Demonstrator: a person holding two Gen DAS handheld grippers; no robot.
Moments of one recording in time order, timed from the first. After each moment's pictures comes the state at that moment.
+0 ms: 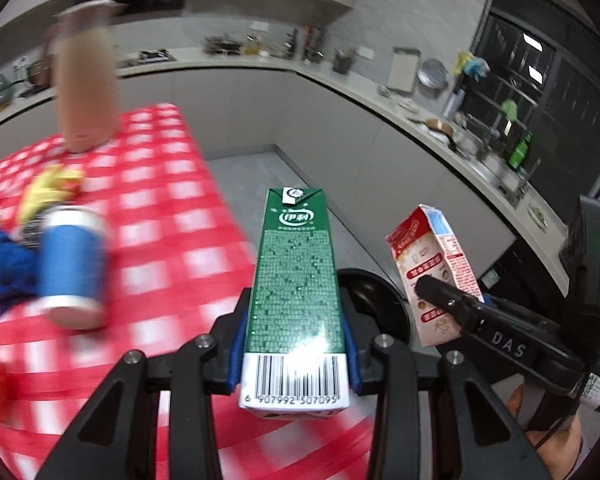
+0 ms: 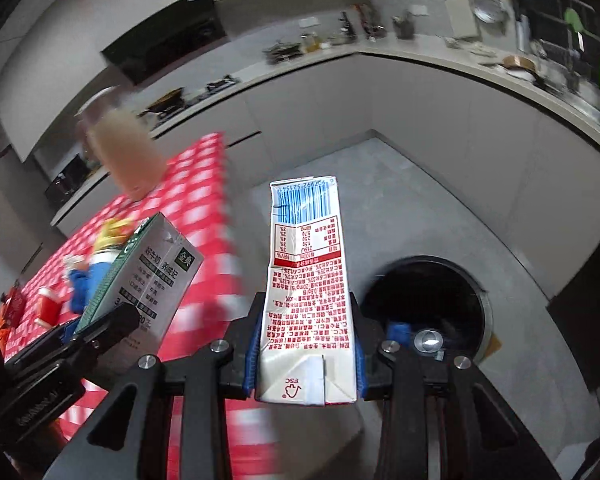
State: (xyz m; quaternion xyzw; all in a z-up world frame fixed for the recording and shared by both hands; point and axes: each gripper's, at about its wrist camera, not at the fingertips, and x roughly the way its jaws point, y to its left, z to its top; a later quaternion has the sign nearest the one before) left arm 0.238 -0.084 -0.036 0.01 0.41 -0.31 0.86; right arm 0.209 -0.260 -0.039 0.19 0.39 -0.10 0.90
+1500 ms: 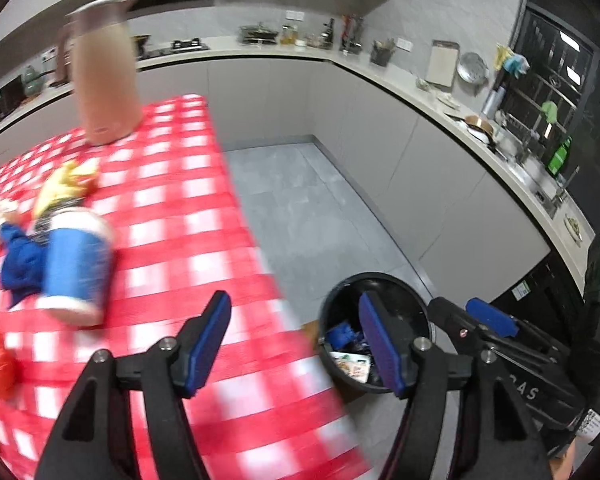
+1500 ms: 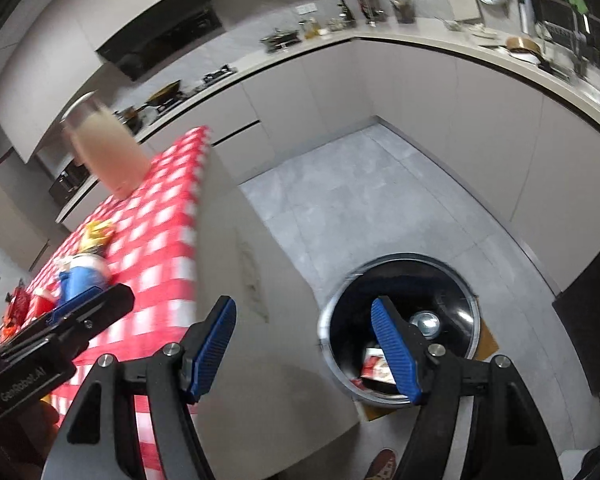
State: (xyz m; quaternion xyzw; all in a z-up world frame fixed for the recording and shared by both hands) left arm 0.237 -0.087 -0.021 0.01 0.43 -0.22 0.88; right arm 0.215 -0.299 -0.054 0.20 0.41 -0.07 0.89
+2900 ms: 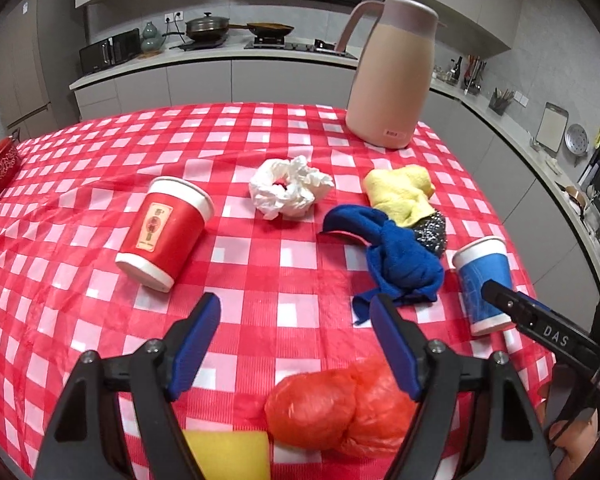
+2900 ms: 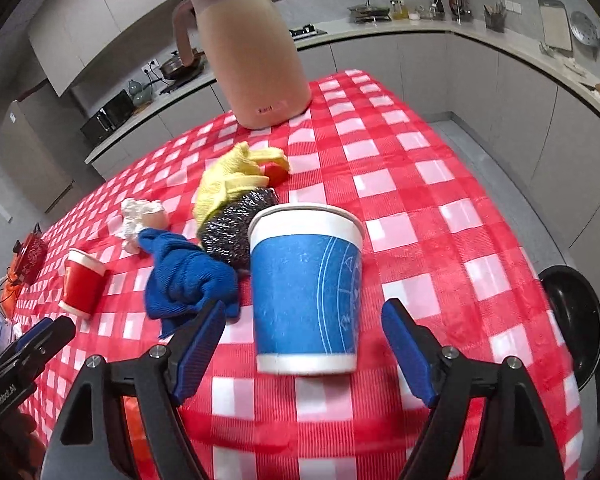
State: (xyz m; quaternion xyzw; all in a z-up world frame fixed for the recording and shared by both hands) left arm 0.314 0.222 -0.038 -0.04 0.43 -0.06 0.90; right arm 0.367 -0.011 -0.071 0.14 0.45 0.00 0.88
